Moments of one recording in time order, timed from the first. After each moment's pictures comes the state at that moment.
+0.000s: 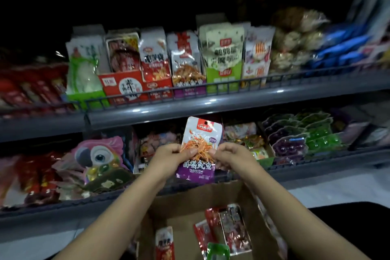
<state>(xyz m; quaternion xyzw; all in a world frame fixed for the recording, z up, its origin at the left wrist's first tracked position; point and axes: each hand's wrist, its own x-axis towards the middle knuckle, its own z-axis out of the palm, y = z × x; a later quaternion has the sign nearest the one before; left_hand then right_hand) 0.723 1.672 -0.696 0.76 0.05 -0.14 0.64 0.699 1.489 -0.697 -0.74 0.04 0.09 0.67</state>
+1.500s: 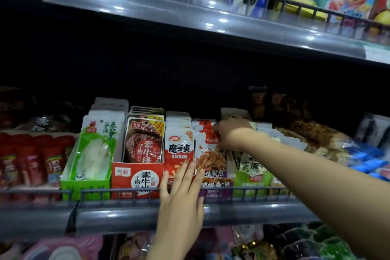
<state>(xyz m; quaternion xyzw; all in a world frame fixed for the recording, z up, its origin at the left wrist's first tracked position) 0.837 1.685 -0.651 0.93 -0.17 0.29 0.16 0.916 1.550 -0.487 -0.97 -0.11 -0.09 -0.20</state>
